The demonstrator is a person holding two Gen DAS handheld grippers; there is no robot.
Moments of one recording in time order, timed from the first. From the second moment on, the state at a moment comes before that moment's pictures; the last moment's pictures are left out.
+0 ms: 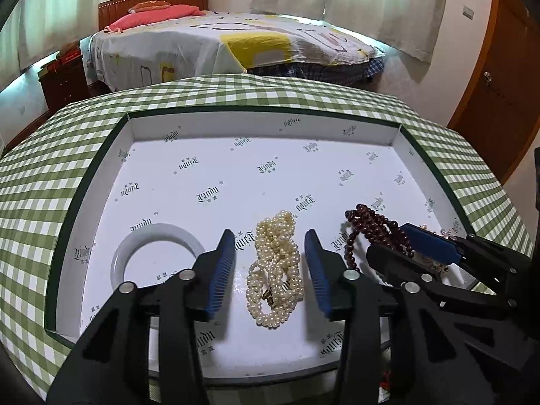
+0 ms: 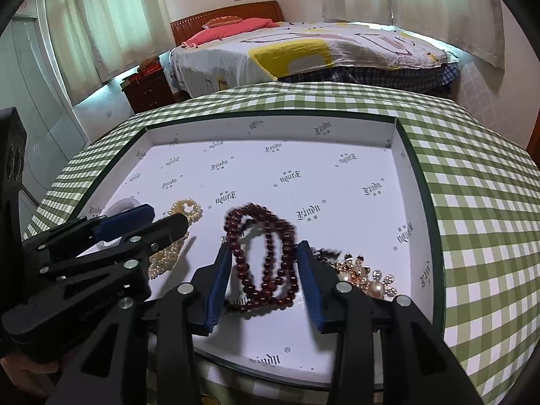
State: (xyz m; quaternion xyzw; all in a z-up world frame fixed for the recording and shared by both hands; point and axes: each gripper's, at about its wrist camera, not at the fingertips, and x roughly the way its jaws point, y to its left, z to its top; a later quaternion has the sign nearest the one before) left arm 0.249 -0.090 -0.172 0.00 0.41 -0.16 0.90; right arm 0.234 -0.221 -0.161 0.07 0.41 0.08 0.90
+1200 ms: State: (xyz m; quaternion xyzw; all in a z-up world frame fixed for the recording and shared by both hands) left arm 0.123 -0.031 -0.128 0.00 0.32 -0.11 0.94; right arm 0.120 -0.224 -0.147 0.05 0.37 0.07 0.92
